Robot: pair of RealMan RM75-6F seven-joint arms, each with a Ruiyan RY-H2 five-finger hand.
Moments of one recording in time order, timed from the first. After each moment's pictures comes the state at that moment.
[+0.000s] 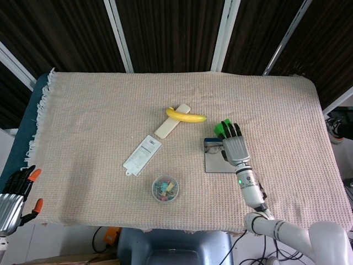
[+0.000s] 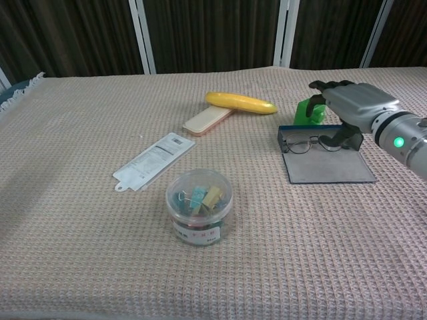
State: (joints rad) left arm -0.08 -1.09 0.03 -1.54 1.65 1.56 -0.10; right arm 0.67 -1.77 0.23 -1.06 -1.13 1.06 -0.47
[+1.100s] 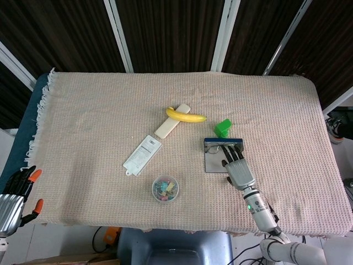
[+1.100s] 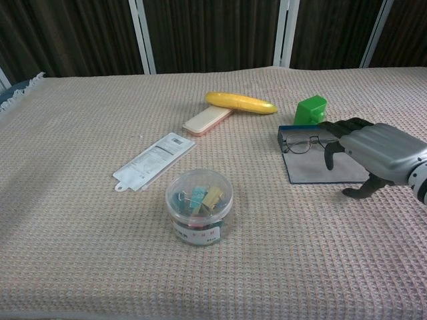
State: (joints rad) left arm -0.08 -1.09 0.03 -1.54 1.66 1.56 -0.10; right arm 0.51 -1.72 0.07 -1.14 -1.32 1.14 -0.48
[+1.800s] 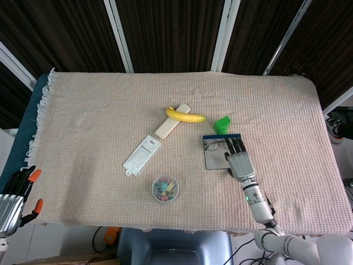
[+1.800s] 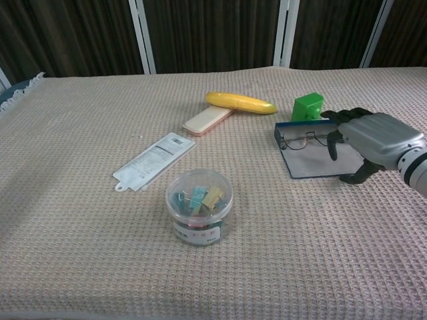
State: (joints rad) left arm -0.08 -1.09 0.03 -1.54 1.66 1.56 -0.10; right arm 0.54 -1.77 0.15 -1.05 -1.26 1.10 -0.50
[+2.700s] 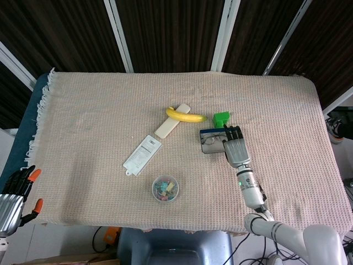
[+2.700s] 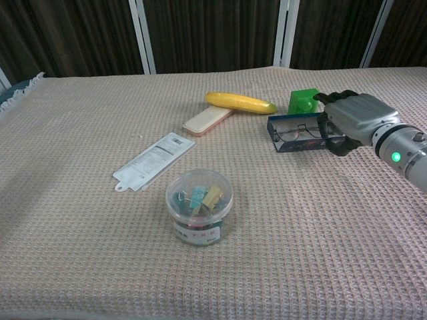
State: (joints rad) left arm -0.07 -1.09 0.03 -1.54 1.66 1.56 -0.09; right arm 0.66 -1.84 0.25 -0.92 -1.16 1.01 -0.56
